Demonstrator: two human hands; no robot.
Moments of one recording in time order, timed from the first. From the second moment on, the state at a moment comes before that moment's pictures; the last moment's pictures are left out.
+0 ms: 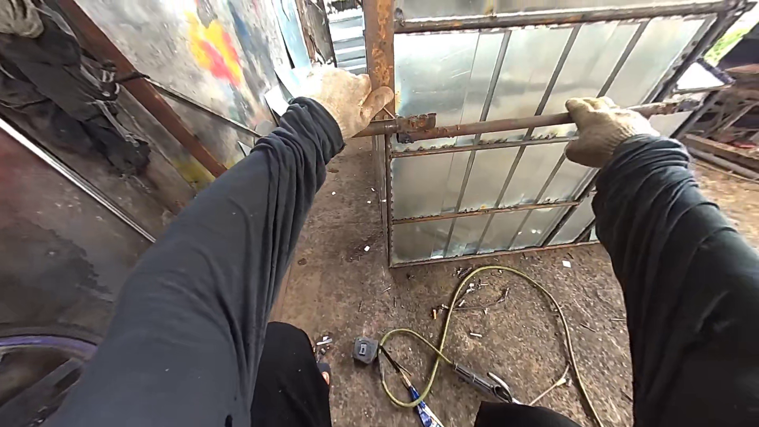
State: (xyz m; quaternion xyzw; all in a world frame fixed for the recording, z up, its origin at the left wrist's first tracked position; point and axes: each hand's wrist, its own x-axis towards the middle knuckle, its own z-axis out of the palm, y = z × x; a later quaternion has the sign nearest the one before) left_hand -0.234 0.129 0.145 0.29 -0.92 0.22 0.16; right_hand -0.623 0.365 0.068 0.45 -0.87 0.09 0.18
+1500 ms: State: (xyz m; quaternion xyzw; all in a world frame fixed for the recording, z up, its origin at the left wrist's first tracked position) left_hand -0.220 0.121 0.165 0.25 -0.95 0.14 0.08; right_hand -0.632 0.370 0.052 0.44 -0.86 0.12 0.24
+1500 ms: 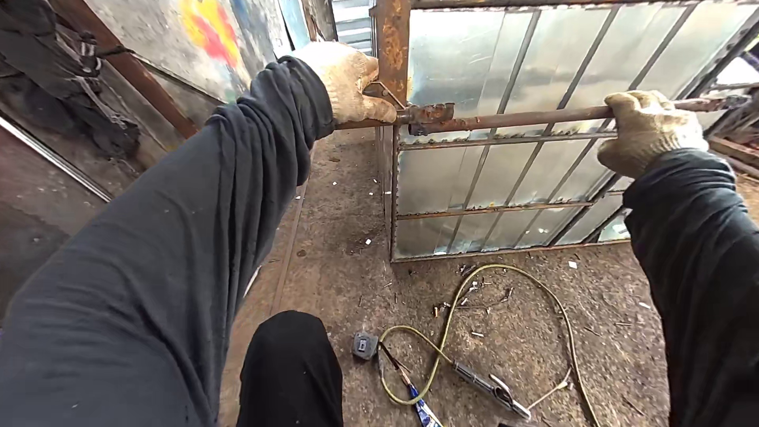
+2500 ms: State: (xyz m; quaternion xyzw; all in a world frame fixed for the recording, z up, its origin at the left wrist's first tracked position) left_hand -0.235 0.113 0.181 0.26 -0.96 0.05 0.01; right_hand -0.624 0.371 0.078 0.43 -0.88 0.11 0.18
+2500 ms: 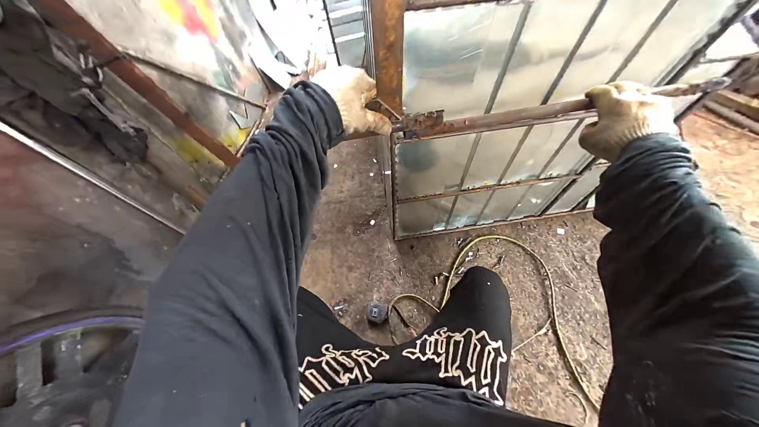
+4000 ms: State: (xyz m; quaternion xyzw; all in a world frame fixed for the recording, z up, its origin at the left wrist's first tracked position) left_hand -0.237 0.109 0.175 0.25 -0.97 0.06 0.02; right_hand -0.650 0.360 0.076 0.43 -0.89 0.04 0.18
